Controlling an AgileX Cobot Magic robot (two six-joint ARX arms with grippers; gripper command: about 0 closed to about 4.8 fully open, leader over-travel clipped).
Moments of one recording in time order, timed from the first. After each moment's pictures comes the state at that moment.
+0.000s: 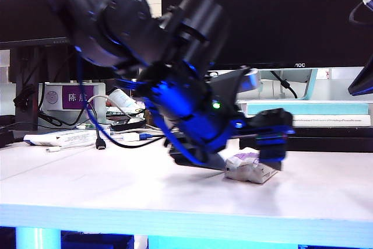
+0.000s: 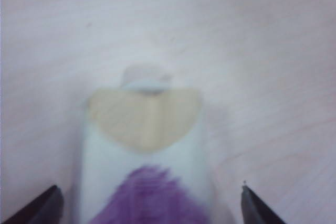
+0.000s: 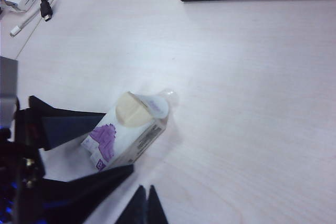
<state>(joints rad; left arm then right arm) -0.93 1.98 1.00 0.38 -0.10 -0.24 0.05 0.86 0.45 -0.17 -0.47 0.24</state>
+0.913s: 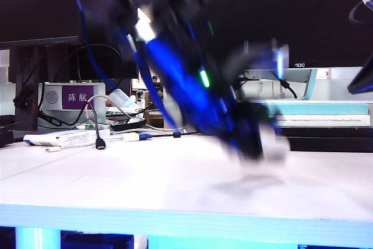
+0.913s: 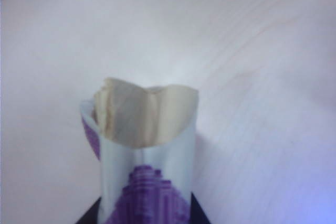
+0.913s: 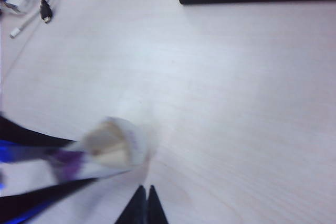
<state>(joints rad) -0.93 1.83 1.04 0.09 -0.03 0.26 0.05 0.86 0.45 -0.15 -0.48 0.24</state>
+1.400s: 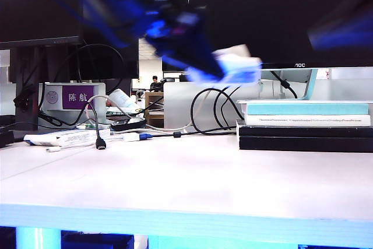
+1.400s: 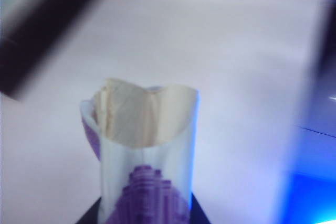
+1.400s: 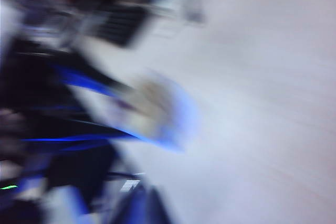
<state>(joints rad) -0.71 1.54 1.04 -0.19 0.44 0.53 0.05 0.86 0.45 0.05 -0.96 0.40</state>
